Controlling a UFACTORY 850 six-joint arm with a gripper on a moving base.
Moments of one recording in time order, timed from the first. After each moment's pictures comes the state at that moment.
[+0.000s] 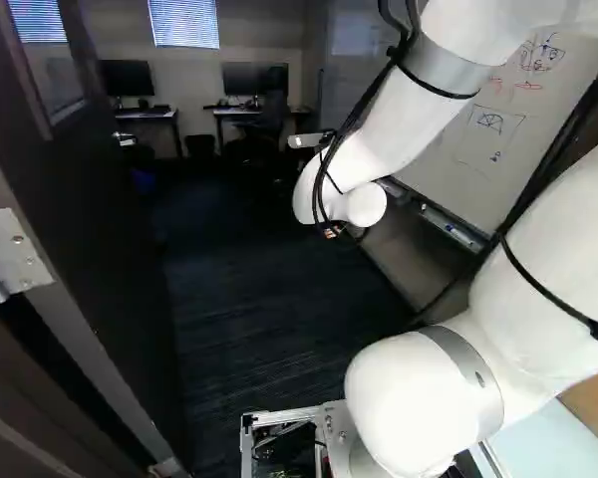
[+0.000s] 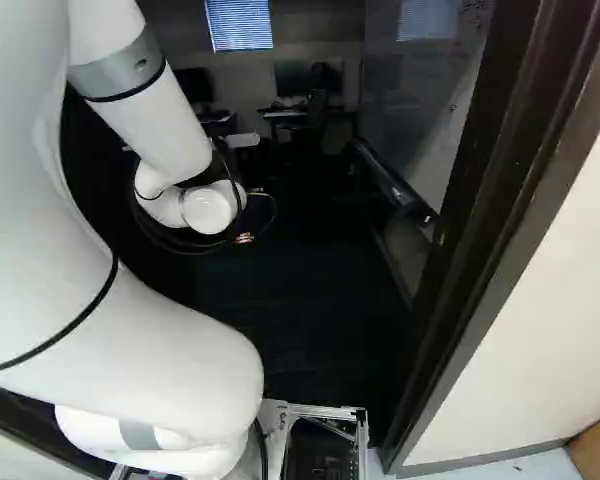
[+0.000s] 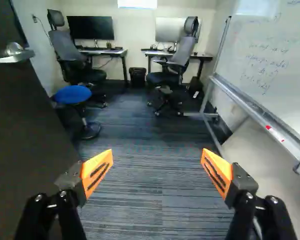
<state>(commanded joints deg) 8.1 8.9 -22.8 -3.2 42.9 0.0</state>
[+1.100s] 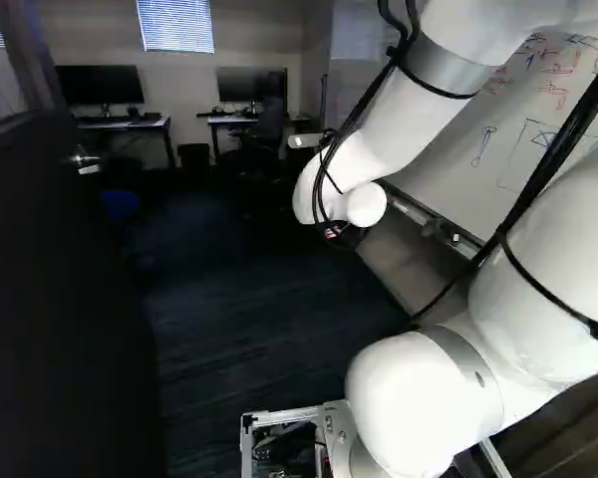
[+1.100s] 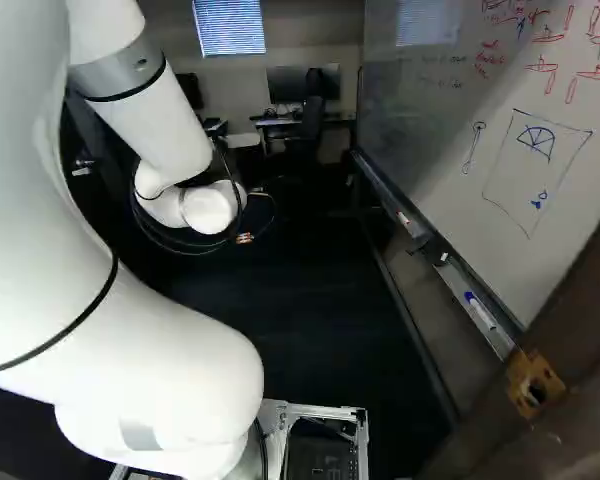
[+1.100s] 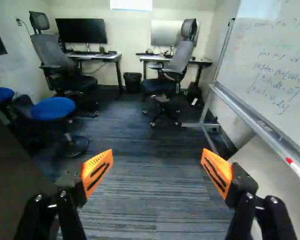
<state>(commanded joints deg) 8.1 8.9 -22.8 -3.2 42.9 0.0</state>
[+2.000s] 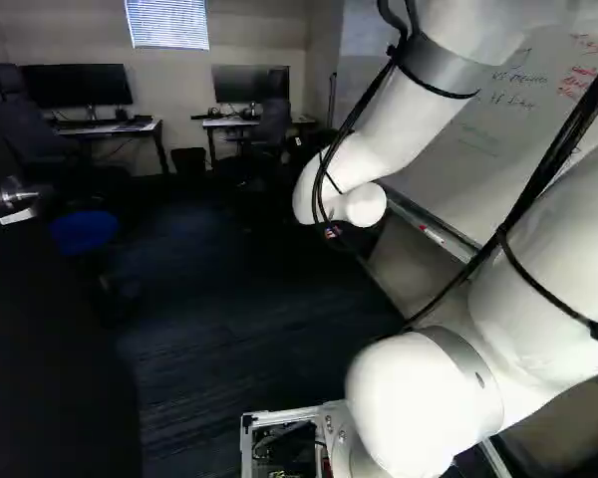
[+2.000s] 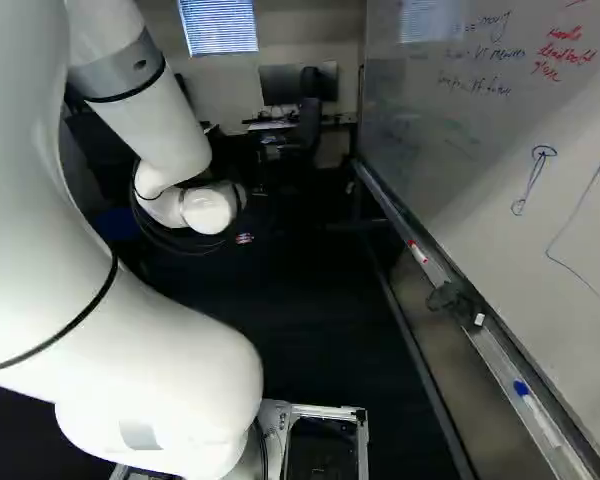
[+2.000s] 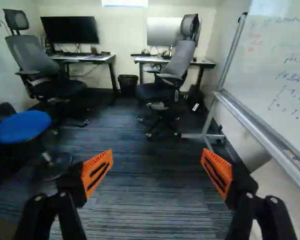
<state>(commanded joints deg) 8.1 8.9 -22.8 -3.2 42.9 0.0</state>
